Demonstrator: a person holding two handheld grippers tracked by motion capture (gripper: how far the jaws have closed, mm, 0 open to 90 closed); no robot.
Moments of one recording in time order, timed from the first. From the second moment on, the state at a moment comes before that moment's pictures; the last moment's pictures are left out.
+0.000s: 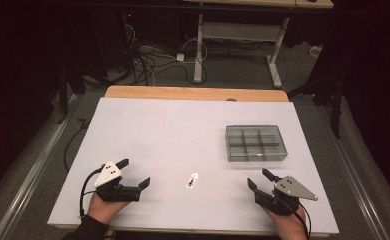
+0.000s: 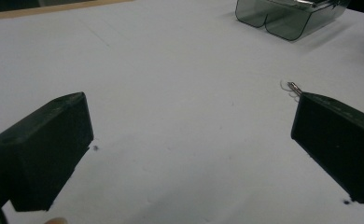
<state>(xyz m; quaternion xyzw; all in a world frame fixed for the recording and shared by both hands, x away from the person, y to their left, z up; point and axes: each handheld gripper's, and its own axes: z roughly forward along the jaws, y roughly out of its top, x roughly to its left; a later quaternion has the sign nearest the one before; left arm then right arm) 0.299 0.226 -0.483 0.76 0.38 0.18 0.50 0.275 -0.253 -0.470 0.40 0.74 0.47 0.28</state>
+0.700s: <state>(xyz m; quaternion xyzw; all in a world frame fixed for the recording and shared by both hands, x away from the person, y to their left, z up) 0.298 0.223 -0.484 0.76 0.38 0.18 0.50 0.273 -0.251 -0.470 0.39 0.75 0.46 0.26</state>
